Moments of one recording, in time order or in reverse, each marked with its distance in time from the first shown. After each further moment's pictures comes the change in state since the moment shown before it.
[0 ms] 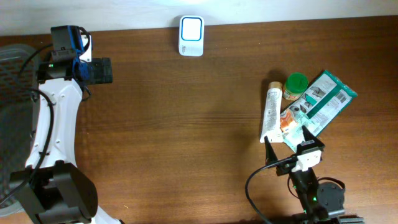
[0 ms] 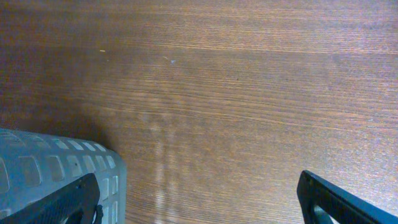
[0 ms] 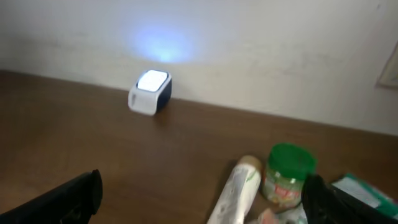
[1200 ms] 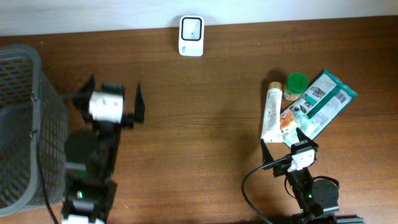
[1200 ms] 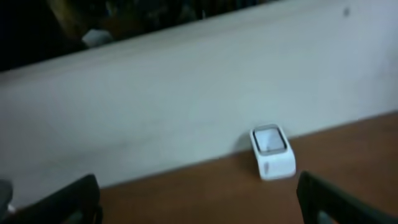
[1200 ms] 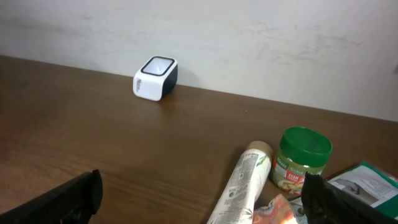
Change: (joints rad) left arm -0.282 -0.980 -0.960 0.926 0.081 0.130; right arm 0.000 0.001 -0.061 0.028 -0.023 0.000
